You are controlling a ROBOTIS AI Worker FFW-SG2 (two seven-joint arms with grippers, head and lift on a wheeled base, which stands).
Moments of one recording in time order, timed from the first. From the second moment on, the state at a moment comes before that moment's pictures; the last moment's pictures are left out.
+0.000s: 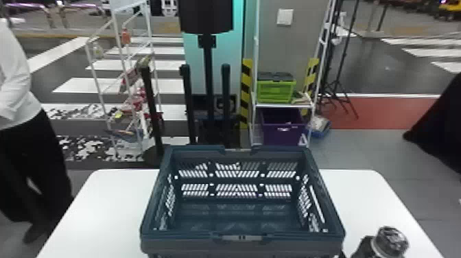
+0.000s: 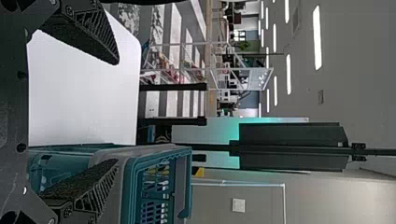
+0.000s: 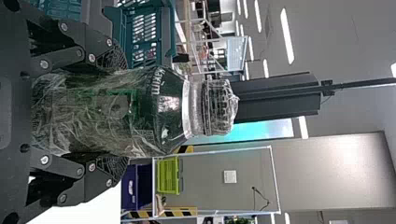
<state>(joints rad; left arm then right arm) 0.82 0.38 -0.12 -2.20 0.20 -0.15 0.44 0.78 -0.03 -0.09 -2.14 -0.17 -0.18 0.32</state>
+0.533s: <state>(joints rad) 0.82 0.38 -0.12 -2.20 0.20 -0.15 0.44 0.77 -0.03 -0.09 -2.13 -0.17 -0.18 0.32</state>
